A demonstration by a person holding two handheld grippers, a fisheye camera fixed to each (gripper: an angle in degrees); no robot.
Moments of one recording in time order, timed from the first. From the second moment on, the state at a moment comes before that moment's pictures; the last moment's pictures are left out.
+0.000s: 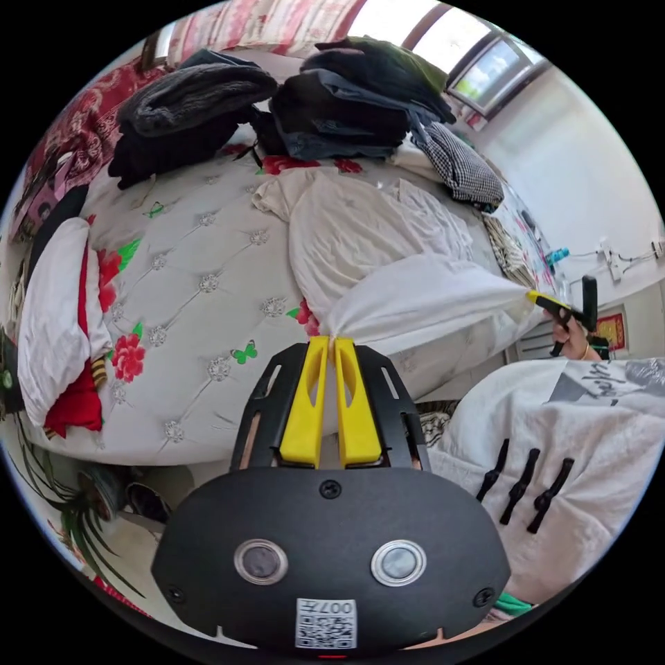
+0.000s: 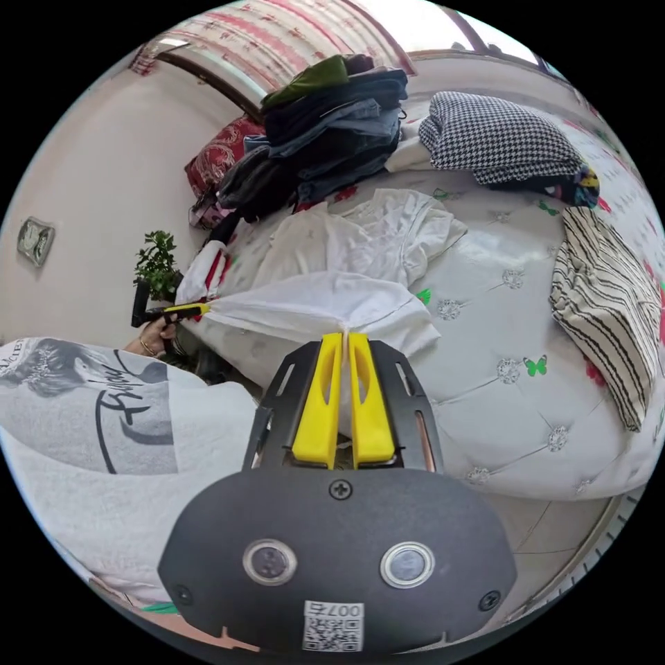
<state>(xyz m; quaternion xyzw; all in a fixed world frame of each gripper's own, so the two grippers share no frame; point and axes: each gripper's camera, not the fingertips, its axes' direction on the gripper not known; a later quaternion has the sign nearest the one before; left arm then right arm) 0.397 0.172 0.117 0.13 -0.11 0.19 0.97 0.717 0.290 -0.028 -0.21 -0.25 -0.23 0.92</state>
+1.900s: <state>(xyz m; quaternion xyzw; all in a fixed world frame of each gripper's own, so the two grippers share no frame) 0.401 0.254 0.157 0.11 -0.13 0.16 0.97 0.712 0.395 -0.025 -0.27 -0.08 -0.25 0.92</state>
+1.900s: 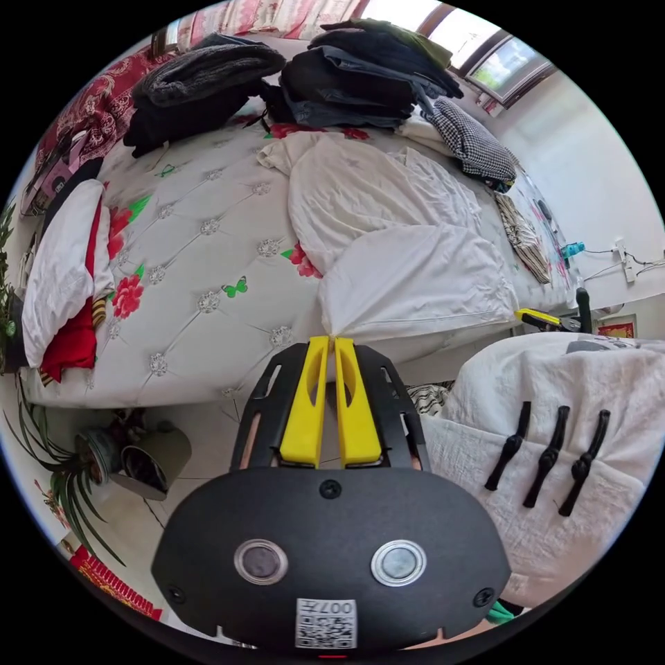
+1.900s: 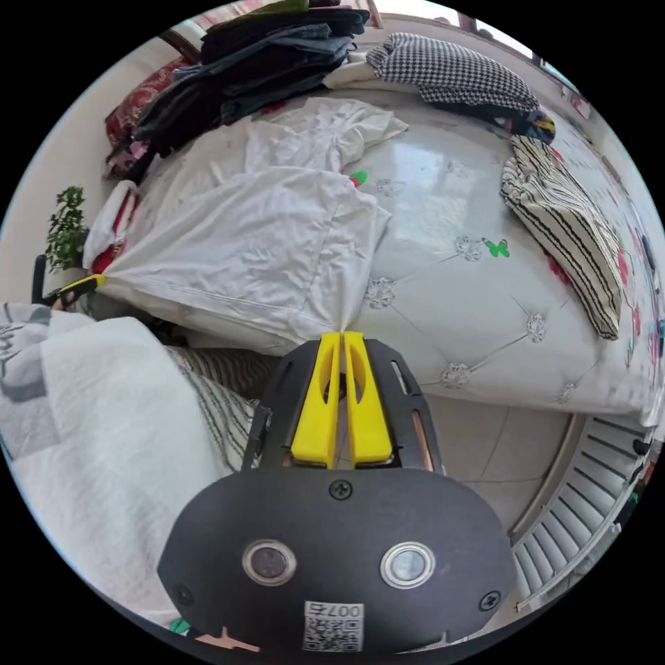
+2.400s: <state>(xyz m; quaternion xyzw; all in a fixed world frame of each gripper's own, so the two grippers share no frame) 0.348 0.321 0.049 0.18 0.02 0.19 0.96 0.843 0.350 -0.183 -0.24 -0.42 -0.10 0.87</state>
